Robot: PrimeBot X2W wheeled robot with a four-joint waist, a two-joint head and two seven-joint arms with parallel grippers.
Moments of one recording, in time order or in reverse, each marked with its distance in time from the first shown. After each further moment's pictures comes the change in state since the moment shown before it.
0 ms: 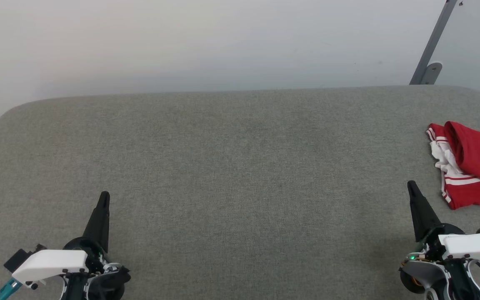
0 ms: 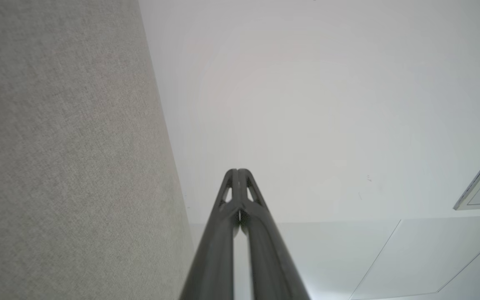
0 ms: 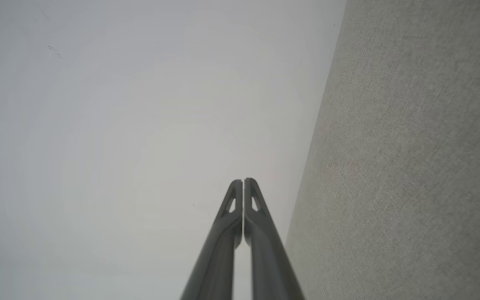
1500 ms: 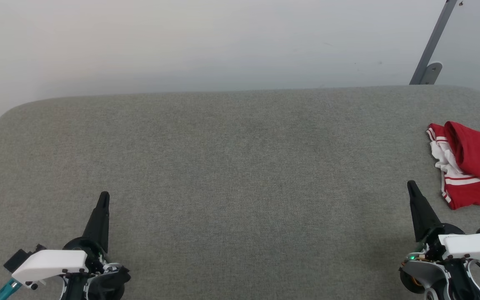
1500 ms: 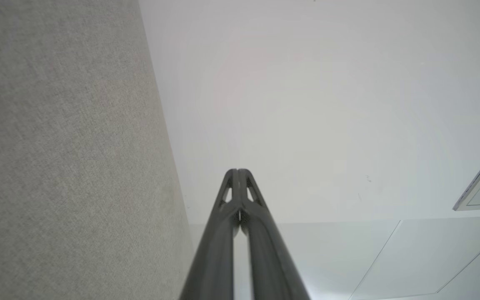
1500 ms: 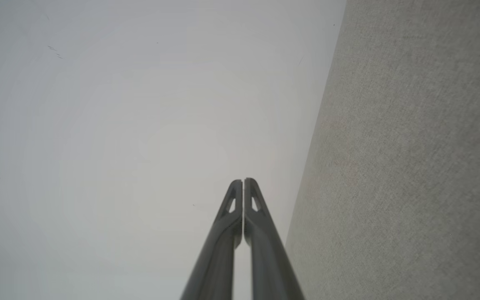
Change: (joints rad) left arm 0.000 -0.002 0.003 0.000 0.001 0.000 0.001; right arm 0.000 0.000 -0.001 0.000 0.000 0.000 0.001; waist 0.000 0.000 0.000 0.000
